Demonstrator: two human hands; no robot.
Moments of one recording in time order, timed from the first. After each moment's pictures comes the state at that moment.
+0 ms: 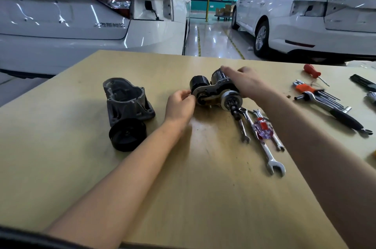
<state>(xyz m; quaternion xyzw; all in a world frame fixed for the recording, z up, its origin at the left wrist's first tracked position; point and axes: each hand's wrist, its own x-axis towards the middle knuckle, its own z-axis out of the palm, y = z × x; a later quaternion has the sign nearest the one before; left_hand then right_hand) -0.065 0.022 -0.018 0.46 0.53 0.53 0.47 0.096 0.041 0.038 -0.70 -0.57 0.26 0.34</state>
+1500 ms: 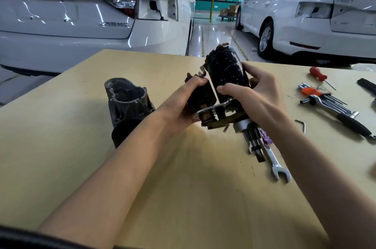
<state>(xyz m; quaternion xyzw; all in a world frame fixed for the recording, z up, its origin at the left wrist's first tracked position) -0.090 0.006 0.014 0.44 0.38 0.44 0.69 0.066 -0.043 0.050 -0.55 -0.62 0.22 0.51</state>
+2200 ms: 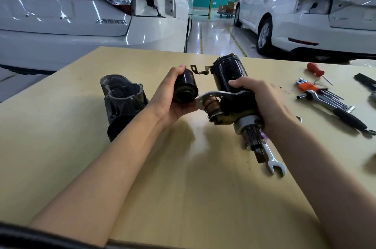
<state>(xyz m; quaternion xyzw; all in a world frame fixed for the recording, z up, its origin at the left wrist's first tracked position) -0.096 0.008 0.015 0.37 0.38 0.52 0.66 0.088 -0.034 0.032 -0.54 -0.44 0.48 0.53</state>
